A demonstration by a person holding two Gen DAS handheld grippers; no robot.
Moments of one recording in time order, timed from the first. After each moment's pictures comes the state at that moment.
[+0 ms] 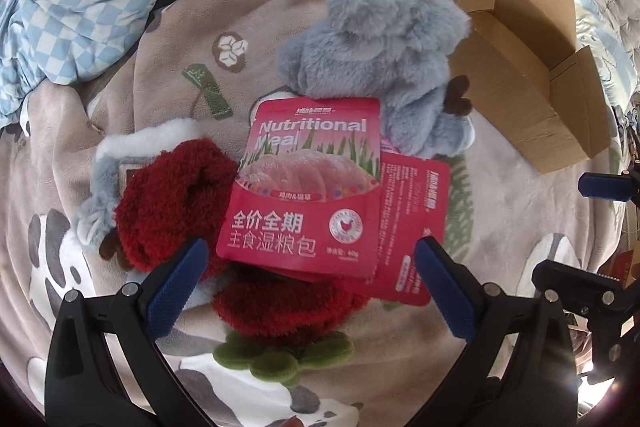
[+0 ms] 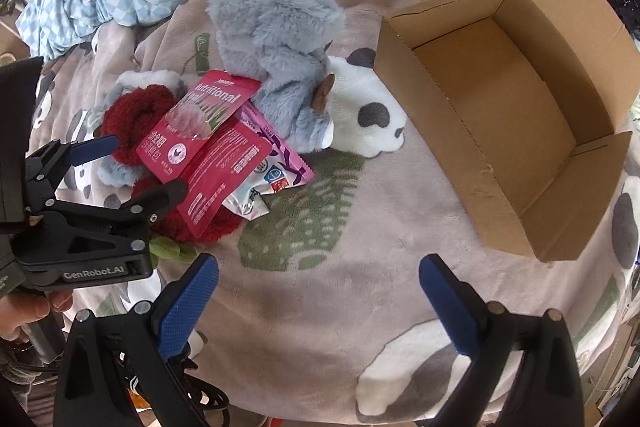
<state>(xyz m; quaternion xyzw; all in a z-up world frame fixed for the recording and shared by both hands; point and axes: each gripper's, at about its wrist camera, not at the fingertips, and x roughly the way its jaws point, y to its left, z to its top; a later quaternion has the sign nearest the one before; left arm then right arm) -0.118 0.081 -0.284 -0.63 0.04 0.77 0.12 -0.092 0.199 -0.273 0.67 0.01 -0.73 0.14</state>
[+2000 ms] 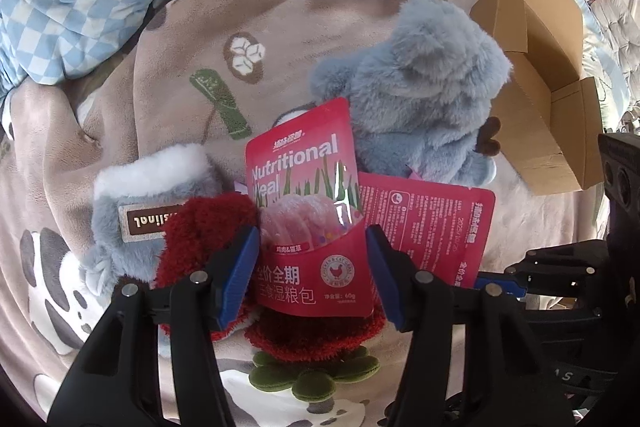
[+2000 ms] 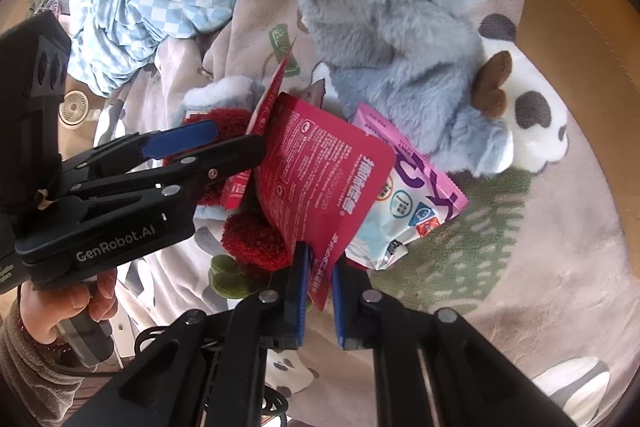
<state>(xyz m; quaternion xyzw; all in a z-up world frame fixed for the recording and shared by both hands) -0.174 0.053 -0.289 -0.66 0.11 0.68 0.29 -0.127 0.148 -0.324 0.68 -0.16 -0.67 0.26</state>
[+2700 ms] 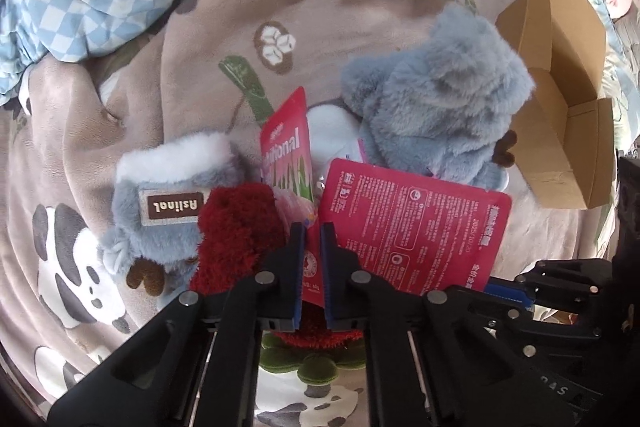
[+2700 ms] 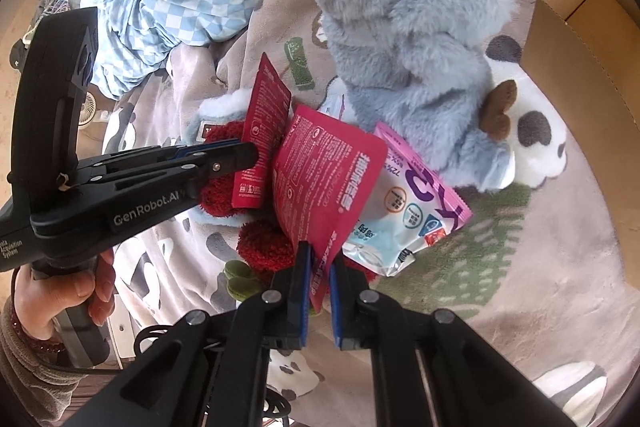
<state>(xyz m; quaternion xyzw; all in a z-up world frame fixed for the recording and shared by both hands) -0.185 0.041 -0.276 -0.68 0.13 0.66 0.28 -0.130 0.148 -0.309 0.66 -0.17 -0.68 0.26</state>
